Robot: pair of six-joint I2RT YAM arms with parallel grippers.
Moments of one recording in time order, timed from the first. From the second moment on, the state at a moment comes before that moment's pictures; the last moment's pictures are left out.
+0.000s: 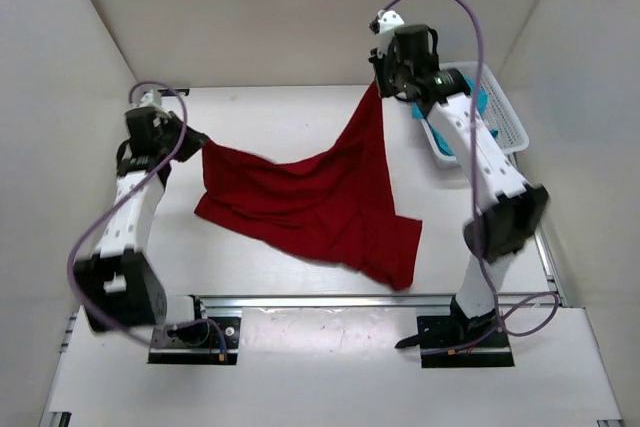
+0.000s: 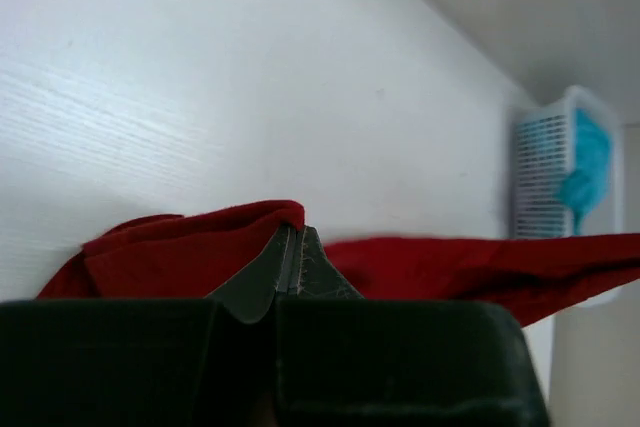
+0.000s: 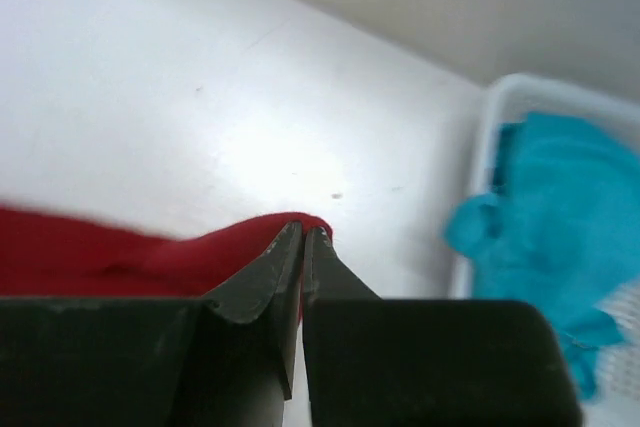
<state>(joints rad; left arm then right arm) 0.15 1.29 1.05 -0.23 0.31 -0.60 0.40 1.76 1.96 -0.63 0.06 -0.13</state>
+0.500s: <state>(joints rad) 0.22 1.59 1.82 -0.20 0.35 -0.70 0.17 1.88 2.45 -0.41 -0.22 0.12</state>
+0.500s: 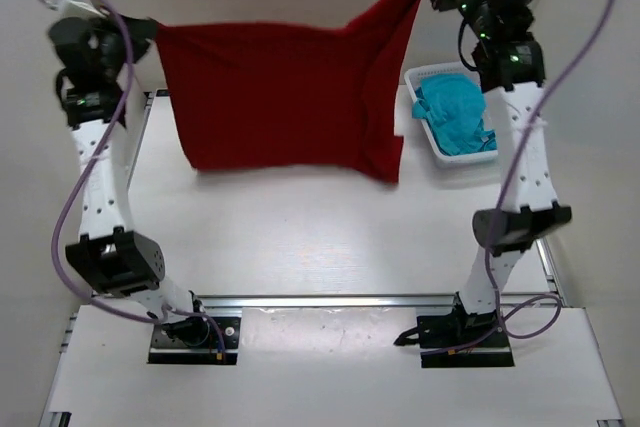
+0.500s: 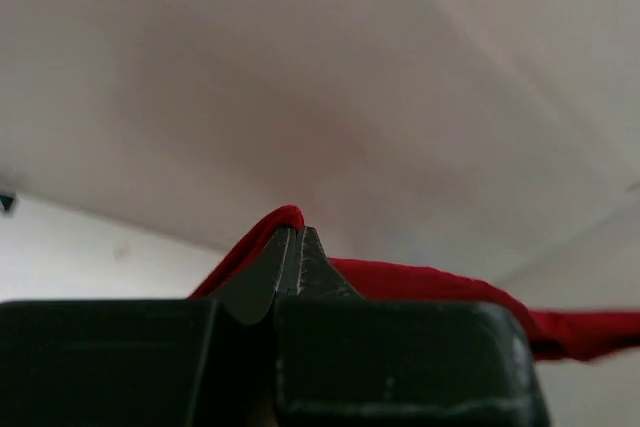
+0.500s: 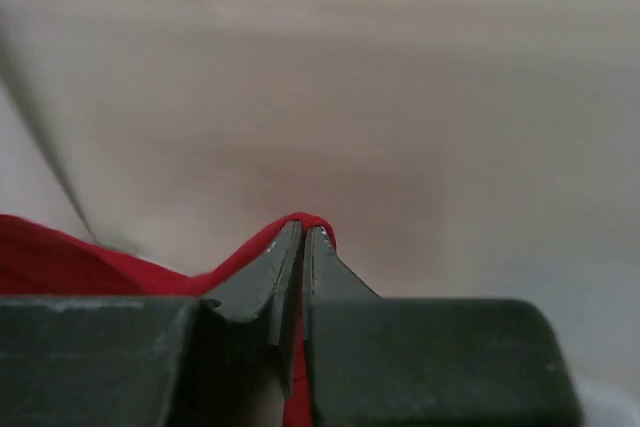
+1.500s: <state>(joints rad) 0.31 0.61 0.35 -0.28 0.14 -0.53 0.50 0.59 0.55 -0.54 -0.18 0.37</state>
